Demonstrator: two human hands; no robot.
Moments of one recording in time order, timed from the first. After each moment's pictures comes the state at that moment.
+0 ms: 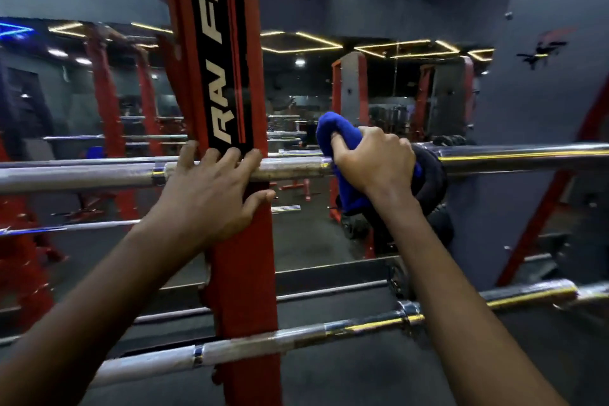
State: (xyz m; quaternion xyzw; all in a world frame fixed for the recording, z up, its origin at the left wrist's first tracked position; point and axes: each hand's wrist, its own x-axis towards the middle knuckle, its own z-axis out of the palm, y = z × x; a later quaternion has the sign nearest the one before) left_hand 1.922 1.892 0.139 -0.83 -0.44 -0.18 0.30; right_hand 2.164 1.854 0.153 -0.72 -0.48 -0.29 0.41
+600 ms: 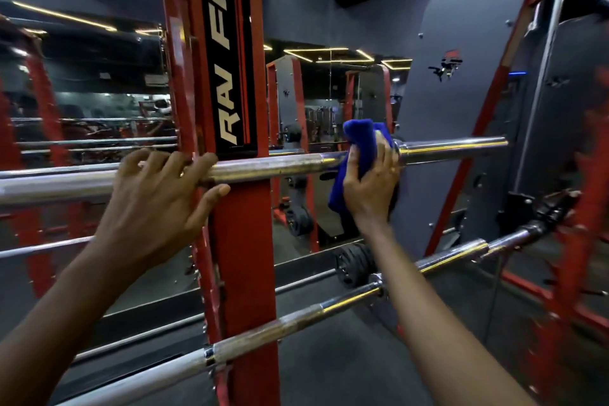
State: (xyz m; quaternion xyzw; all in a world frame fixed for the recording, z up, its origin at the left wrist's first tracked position) left_hand 1.833 1.930 0.119 -0.83 -0.29 -0.37 0.31; right_hand 2.155 1.861 0.085 -0.63 -0.35 -0.32 0.62
